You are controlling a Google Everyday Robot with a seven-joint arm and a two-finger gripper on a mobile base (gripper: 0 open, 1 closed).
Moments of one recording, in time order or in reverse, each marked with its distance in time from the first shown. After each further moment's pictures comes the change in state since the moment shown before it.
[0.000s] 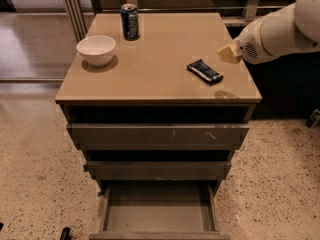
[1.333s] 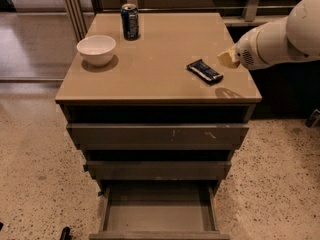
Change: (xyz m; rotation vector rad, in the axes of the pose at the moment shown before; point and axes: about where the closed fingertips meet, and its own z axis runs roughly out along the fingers) arm 0.015 -0.008 0.021 0.029 -0.014 0.035
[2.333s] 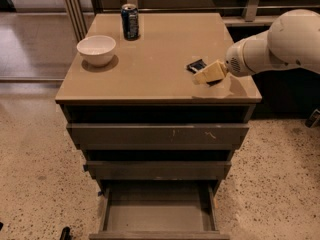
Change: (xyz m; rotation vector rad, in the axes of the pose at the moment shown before) arm 0.015 0.010 0.045 -0.055 0.019 0.084
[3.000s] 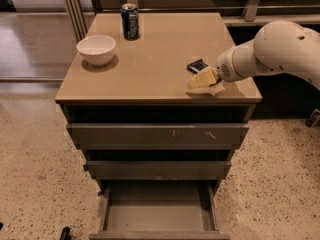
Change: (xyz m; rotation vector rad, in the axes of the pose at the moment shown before) arm 0.011 0.007 0.036 -0.038 0.024 0.037
